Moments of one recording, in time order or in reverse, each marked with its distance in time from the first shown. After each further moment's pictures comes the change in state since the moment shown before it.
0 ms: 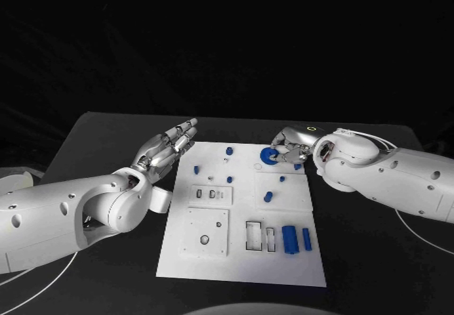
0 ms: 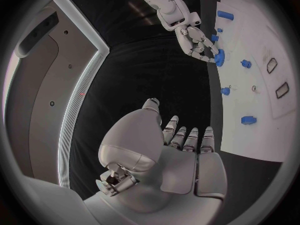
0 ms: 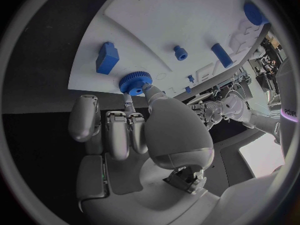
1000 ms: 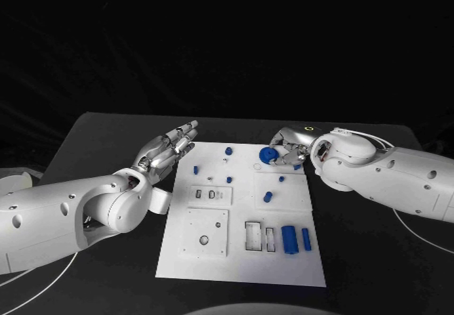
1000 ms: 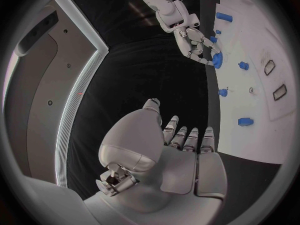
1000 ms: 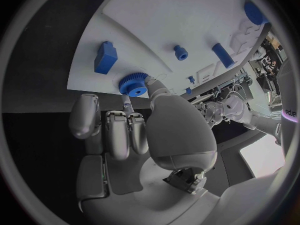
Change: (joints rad) left arm -0.001 0.006 0.000 -0.008 0.001 0.013 -0.019; left_hand 0.014 0.014 0.012 -0.001 0.008 -0.004 0.004 0.003 0.000 0.006 0.015 0.000 0.001 0.000 0.000 0.000 0.000 0.000 -0.004 0.003 0.000 0.000; right arm 0.000 0.007 0.003 0.001 -0.012 0.017 -0.016; right_hand -0.004 -0.001 -0.009 -0.001 0.085 0.004 0.011 0.007 -0.051 -0.002 -0.006 0.000 0.000 0.002 -0.005 -0.015 0.000 0.000 0.001 -0.011 -0.031 0.013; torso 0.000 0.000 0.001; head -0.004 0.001
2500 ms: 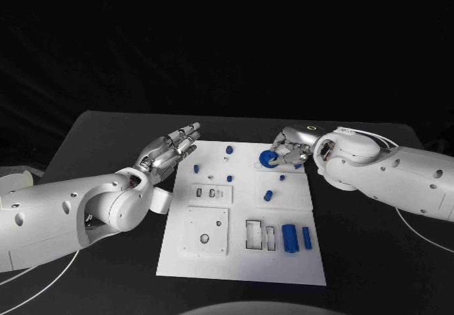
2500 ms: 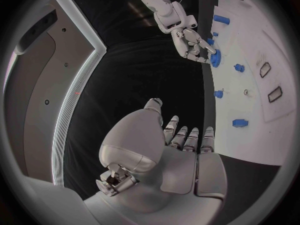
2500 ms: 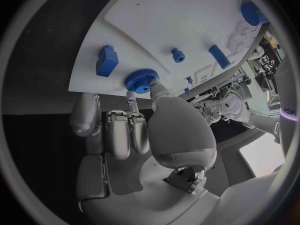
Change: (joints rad) left arm -0.002 0.004 -0.002 -0.005 0.001 0.013 -0.030; left_hand 0.029 0.008 0.024 -0.025 0.024 -0.004 0.004 0.008 0.000 0.007 0.014 0.000 0.003 0.004 0.004 0.000 0.000 0.000 0.000 0.007 0.000 0.000; right arm 0.000 -0.016 0.001 0.011 0.010 0.010 0.016; right_hand -0.065 0.020 -0.021 0.035 -0.244 0.116 -0.061 0.043 -0.165 0.002 -0.012 0.000 0.000 0.002 -0.012 -0.012 0.001 0.000 -0.004 -0.011 -0.035 0.004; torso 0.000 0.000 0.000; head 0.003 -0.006
